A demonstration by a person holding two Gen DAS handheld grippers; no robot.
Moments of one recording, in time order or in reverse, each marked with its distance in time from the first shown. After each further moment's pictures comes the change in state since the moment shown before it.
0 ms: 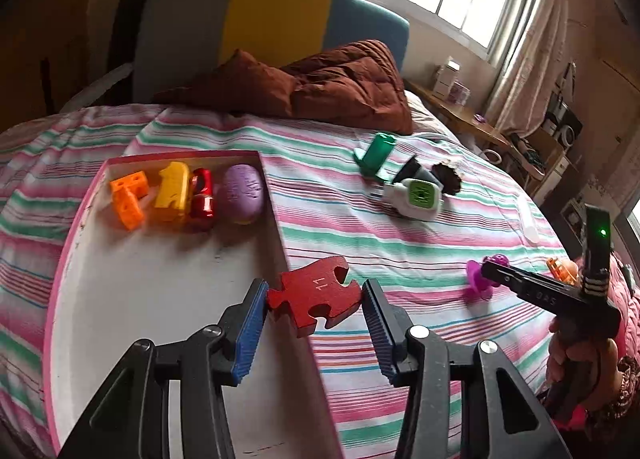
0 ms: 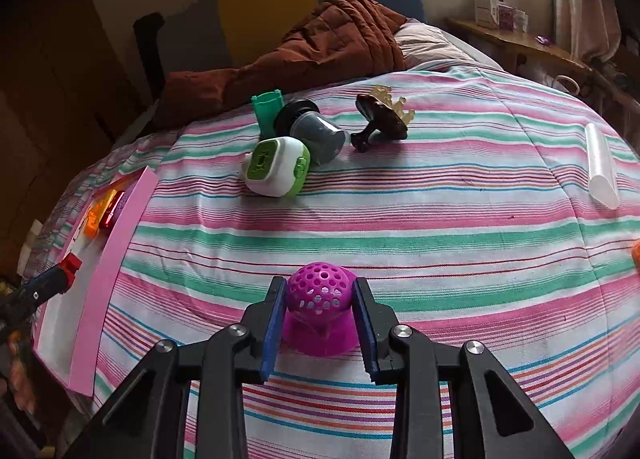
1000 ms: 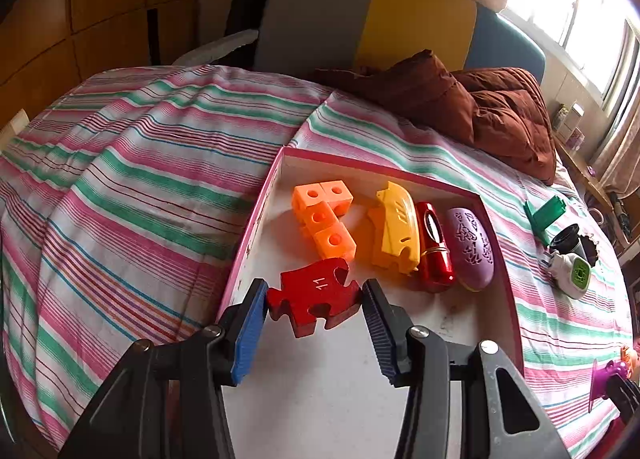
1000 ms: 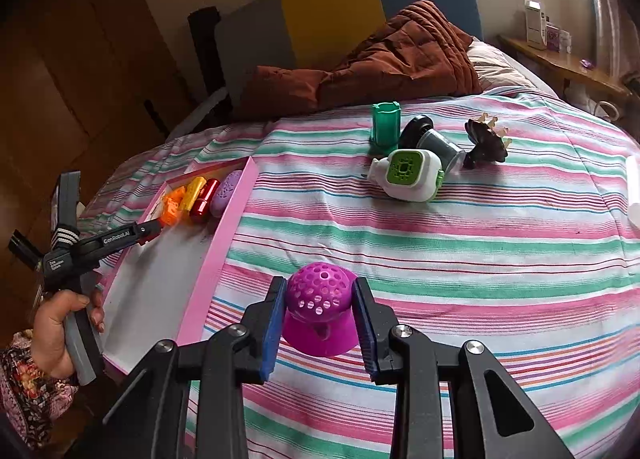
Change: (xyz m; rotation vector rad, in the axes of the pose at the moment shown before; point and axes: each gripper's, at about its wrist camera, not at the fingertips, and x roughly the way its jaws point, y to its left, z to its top) left arm 0.032 0.129 0.030 -0.225 0.033 0.312; right arm -0.025 0.096 -0.006 -0.064 -0.015 0.136
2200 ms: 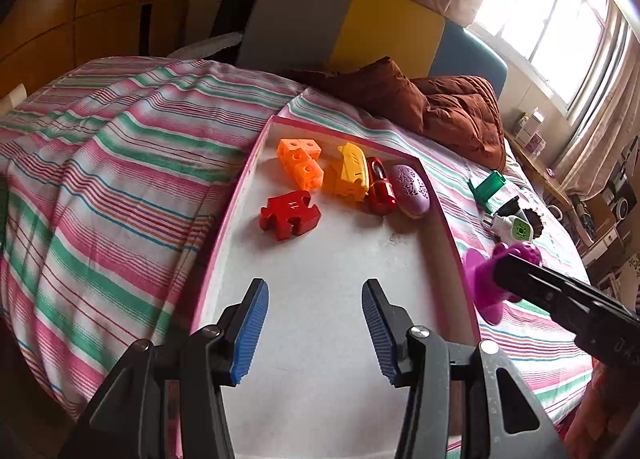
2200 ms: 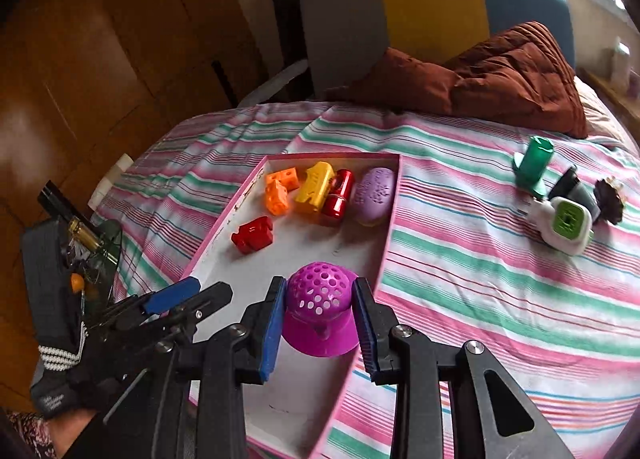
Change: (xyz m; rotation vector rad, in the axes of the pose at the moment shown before) left arm -0.067 0.006 -0.061 -0.024 -0.037 -0.139; right arm 0.048 0.134 0.019 -0.185 0.074 0.142
